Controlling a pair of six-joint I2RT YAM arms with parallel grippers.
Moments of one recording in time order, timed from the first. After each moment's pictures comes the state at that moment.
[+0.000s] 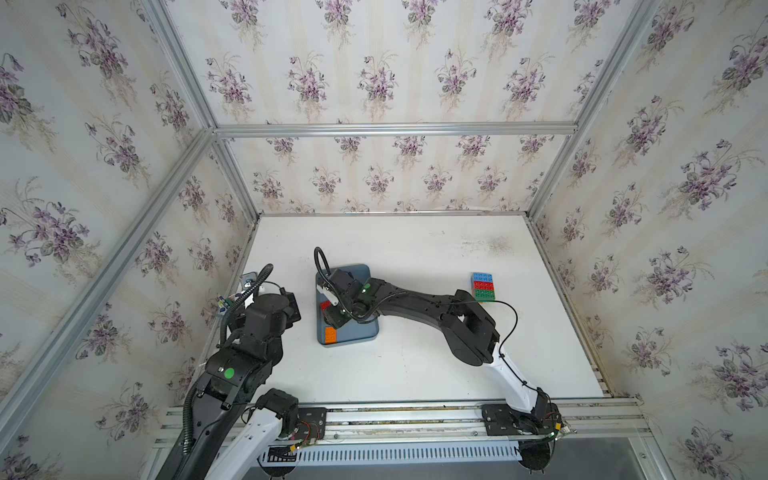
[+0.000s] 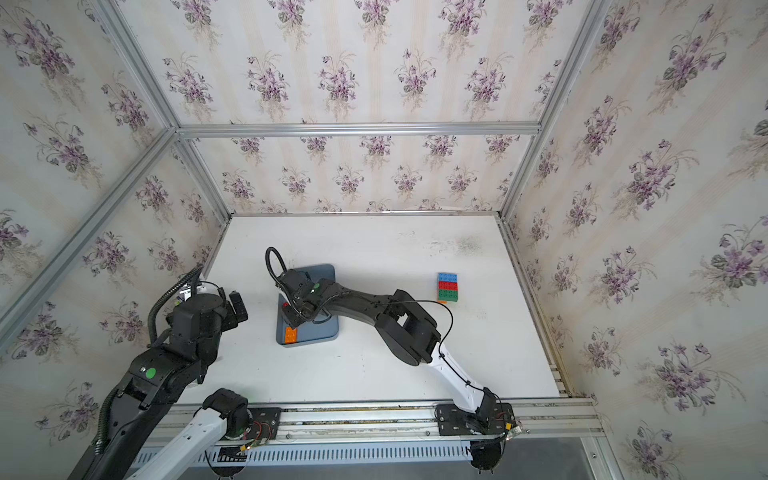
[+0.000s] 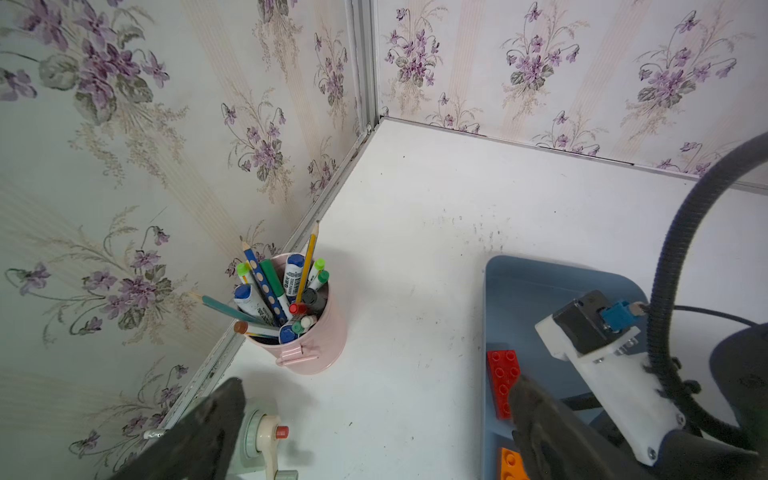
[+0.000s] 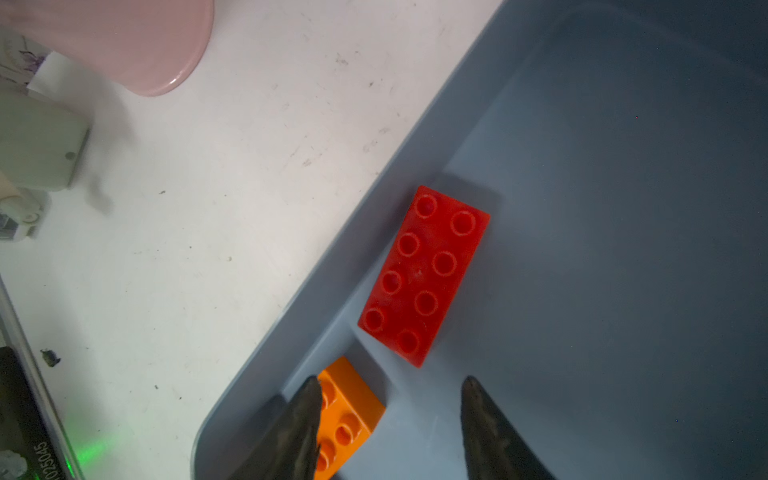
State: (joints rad) left arm -0.33 0.60 0.85 -0.89 -0.69 -0.39; right arm 1.08 2.33 1.91 -0.56 -0.12 0.29
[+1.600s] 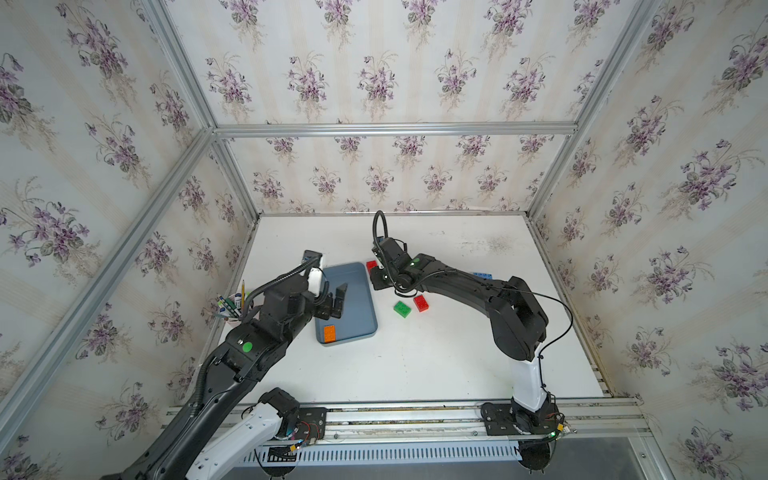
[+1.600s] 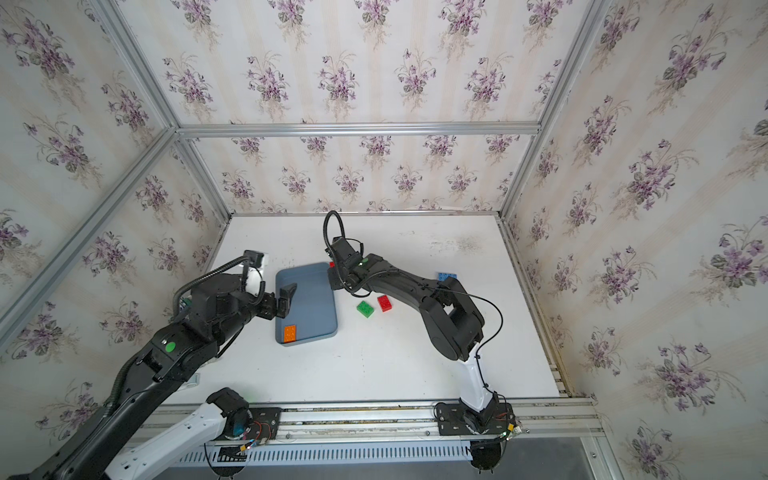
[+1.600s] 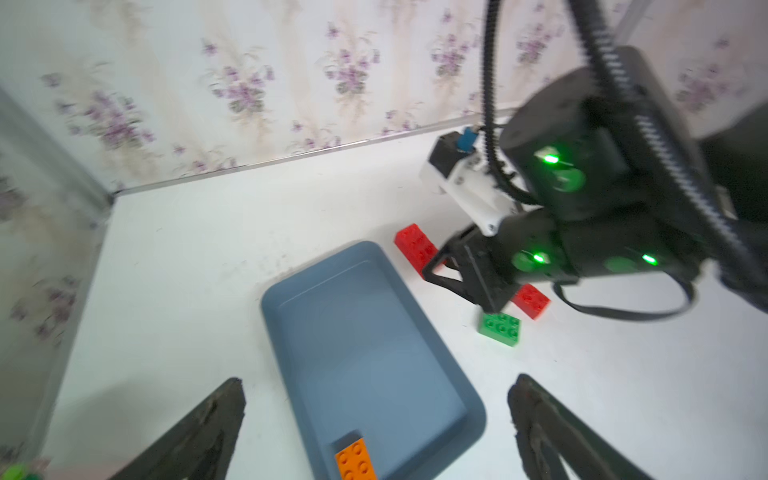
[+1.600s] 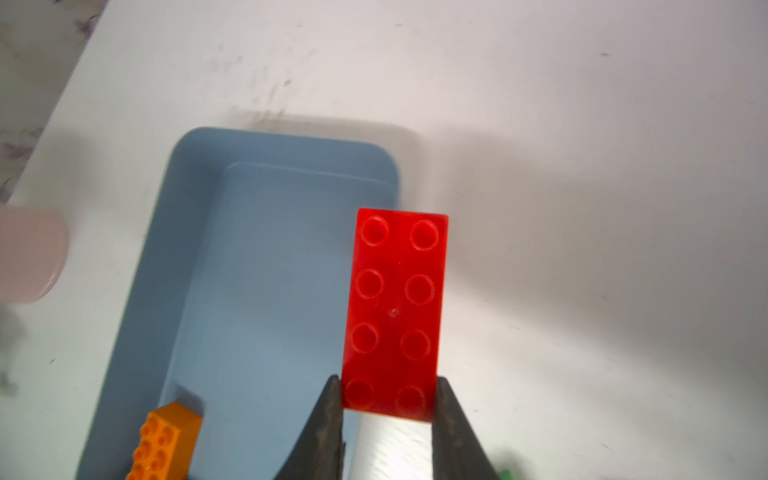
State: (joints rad) left arm -0.56 0.83 0.96 -0.63 -0.17 -0.08; right arm 0.80 2.01 1.56 -0.47 0.06 0.44
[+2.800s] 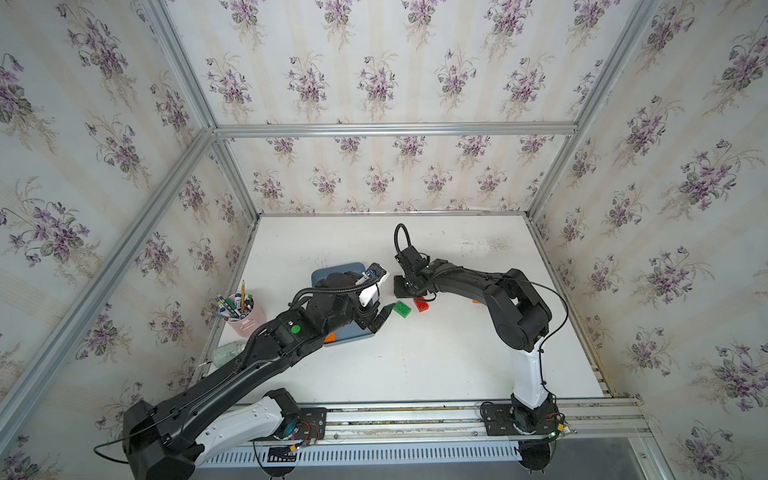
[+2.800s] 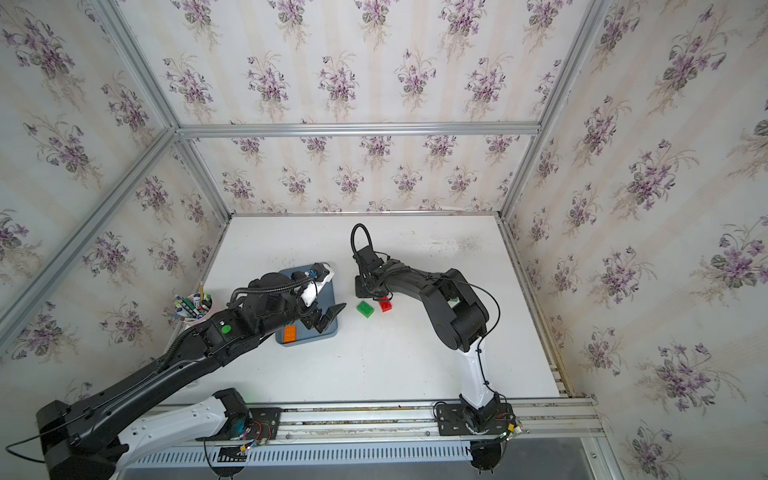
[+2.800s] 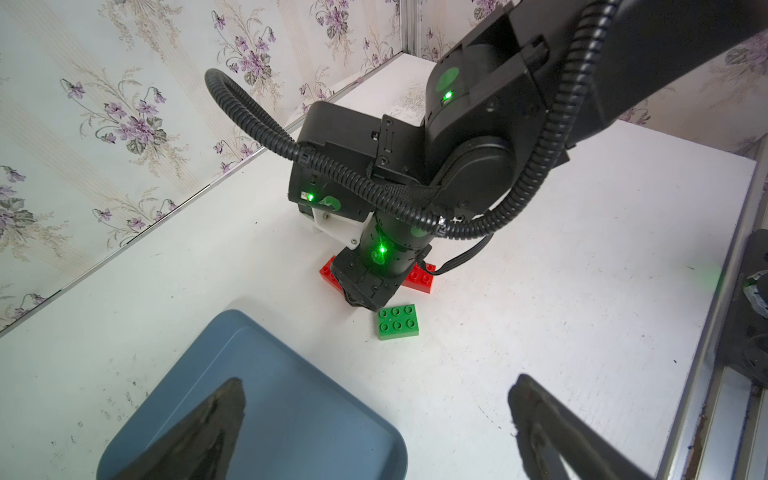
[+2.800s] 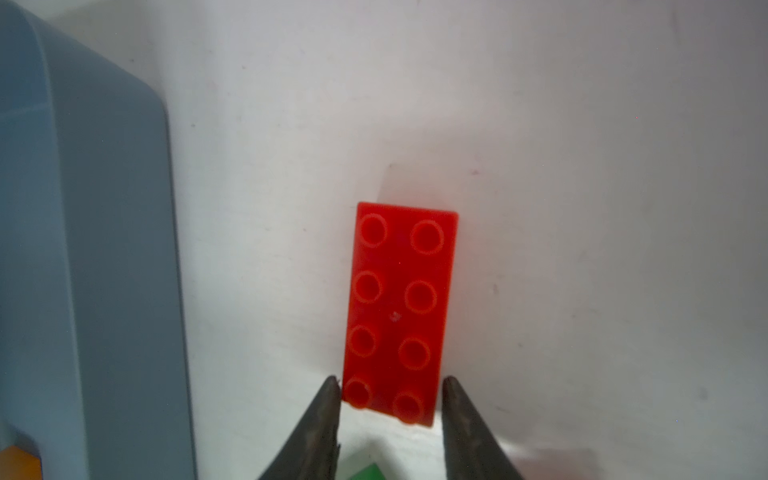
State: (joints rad) left arm -0.76 1.00 0.89 -0.40 -0.05 0.11; right arm 0.69 2.04 1.39 -0.46 -0.04 0.53
